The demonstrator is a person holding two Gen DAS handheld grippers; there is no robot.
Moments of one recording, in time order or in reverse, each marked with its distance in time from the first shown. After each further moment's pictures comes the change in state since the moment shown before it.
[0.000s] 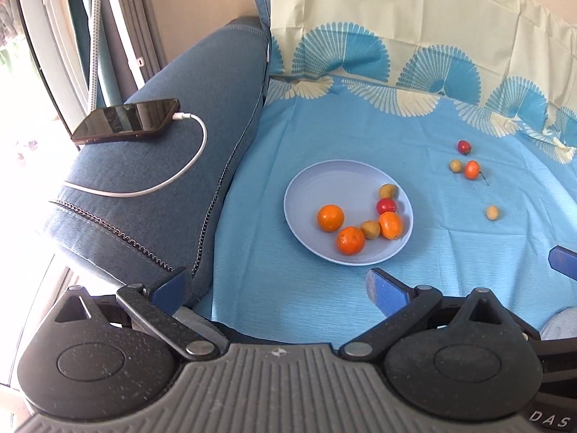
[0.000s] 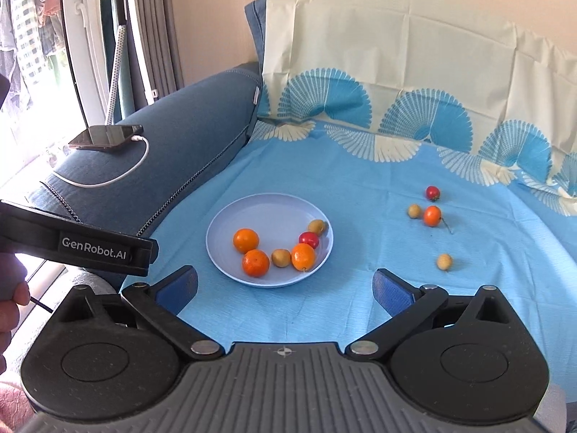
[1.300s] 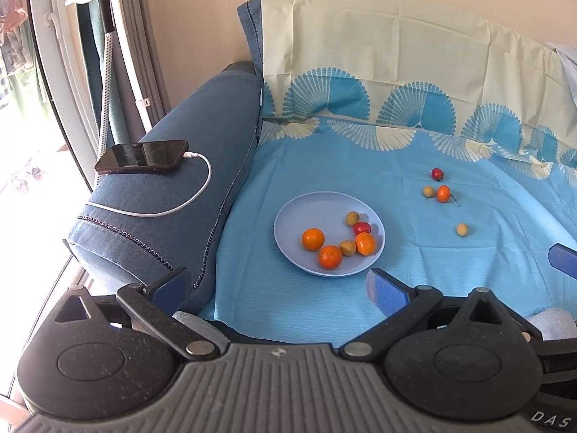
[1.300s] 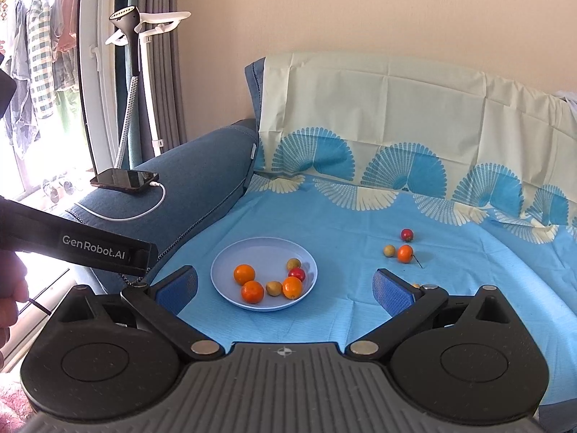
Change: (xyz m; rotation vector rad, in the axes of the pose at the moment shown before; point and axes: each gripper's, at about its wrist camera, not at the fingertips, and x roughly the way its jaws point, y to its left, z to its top) left arm -0.073 -0.007 -0.023 0.012 -0.133 -0.013; right arm -0.081 0.001 -0.021 -0.009 -0.178 -0.027
